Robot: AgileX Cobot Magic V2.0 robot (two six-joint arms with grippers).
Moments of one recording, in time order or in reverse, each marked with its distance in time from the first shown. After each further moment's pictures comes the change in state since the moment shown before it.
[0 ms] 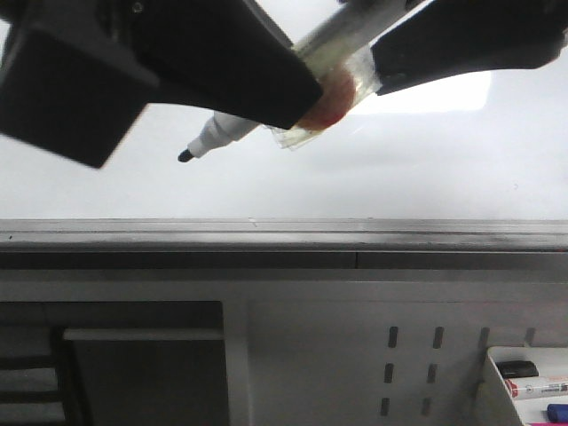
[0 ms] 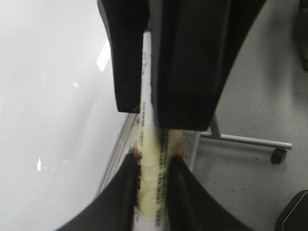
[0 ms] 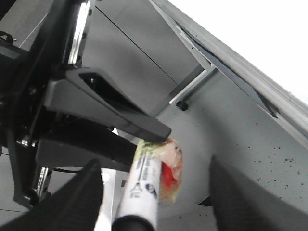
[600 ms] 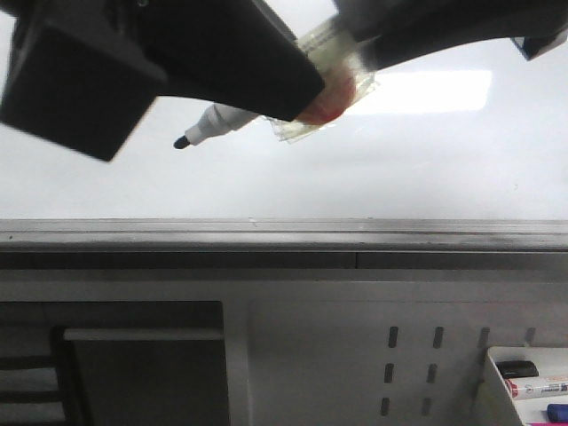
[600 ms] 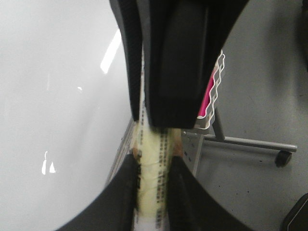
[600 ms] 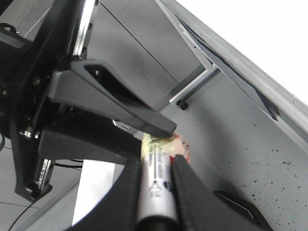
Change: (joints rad) left arm 0.000 0.002 0.000 0.013 -0.016 0.000; right arm 0.000 0.000 0.000 0.001 0.016 -0.037
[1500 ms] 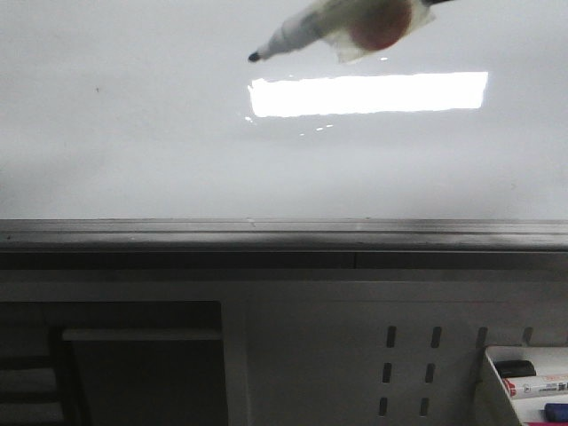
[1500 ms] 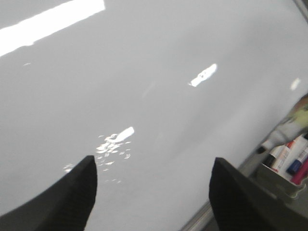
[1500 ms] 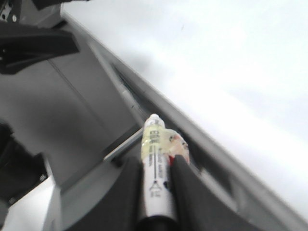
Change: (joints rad) left arm 0.409 -0.314 0.079 -0.202 -0.019 -0.059; right arm 0.000 -0.249 0.128 0.050 -0.331 -0.112
